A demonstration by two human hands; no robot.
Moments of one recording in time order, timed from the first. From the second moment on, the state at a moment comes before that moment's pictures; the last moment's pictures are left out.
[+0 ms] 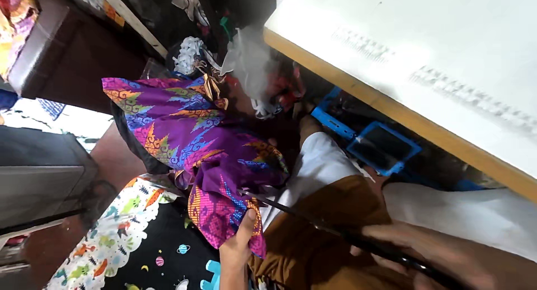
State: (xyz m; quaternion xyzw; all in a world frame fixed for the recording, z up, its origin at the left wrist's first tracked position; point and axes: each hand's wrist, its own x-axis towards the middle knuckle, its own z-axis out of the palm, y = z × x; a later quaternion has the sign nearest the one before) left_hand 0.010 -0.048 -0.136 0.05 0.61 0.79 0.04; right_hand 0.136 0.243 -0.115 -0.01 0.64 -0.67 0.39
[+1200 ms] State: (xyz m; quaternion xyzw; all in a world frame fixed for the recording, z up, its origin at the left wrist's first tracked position) left_hand 0.015 -0.026 -0.129 0.02 0.73 0.69 0.02; right_hand 0.105 0.202 -0.104 0.05 0.70 -0.63 0.34
